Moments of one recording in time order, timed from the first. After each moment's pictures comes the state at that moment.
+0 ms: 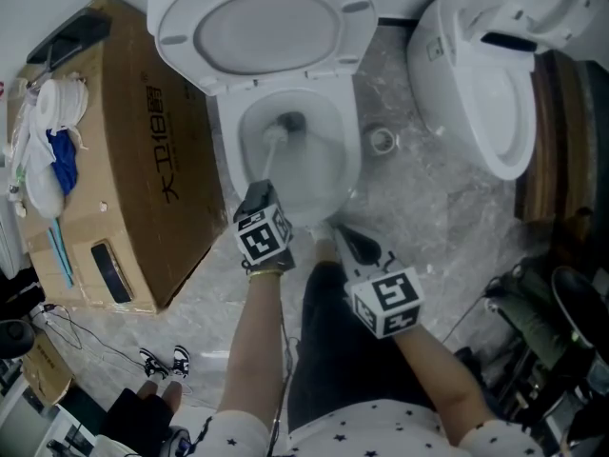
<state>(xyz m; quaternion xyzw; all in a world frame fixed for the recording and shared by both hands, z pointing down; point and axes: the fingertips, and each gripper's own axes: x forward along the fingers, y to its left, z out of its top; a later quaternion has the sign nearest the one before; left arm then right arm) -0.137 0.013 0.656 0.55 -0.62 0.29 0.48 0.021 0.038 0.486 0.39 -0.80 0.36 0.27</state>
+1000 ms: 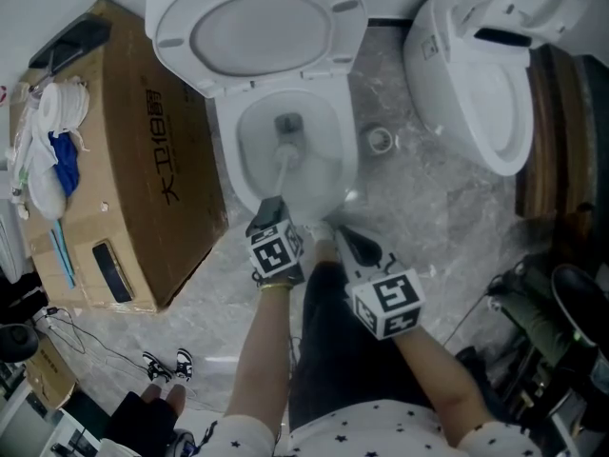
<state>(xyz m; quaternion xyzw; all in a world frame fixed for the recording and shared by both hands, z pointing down) -0.106 0.055 0.659 0.55 -0.60 0.30 0.50 0.029 0.046 0.479 0.40 -0.80 0.36 0.26</state>
